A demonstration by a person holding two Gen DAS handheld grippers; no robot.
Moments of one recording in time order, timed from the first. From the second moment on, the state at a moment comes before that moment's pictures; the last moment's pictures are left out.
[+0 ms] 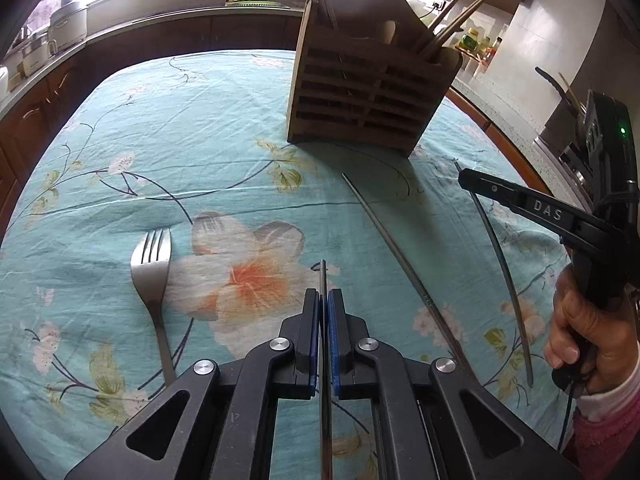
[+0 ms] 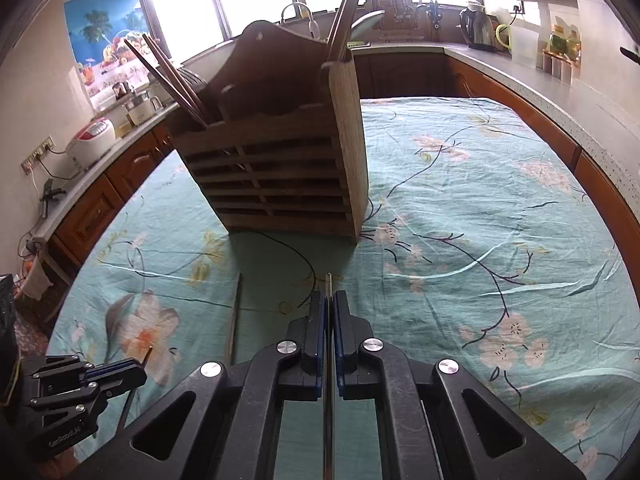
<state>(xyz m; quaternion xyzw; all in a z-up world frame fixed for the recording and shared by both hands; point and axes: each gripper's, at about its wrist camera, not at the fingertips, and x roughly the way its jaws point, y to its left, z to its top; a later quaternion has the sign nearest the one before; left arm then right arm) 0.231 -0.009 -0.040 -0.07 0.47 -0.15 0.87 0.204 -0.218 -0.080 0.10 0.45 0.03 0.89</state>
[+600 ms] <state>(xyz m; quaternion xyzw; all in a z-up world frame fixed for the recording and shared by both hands) 0.165 0.050 0.054 -0.15 0.34 -0.20 0.90 0.159 -0.225 0.019 0.13 0.33 0.05 0.93</state>
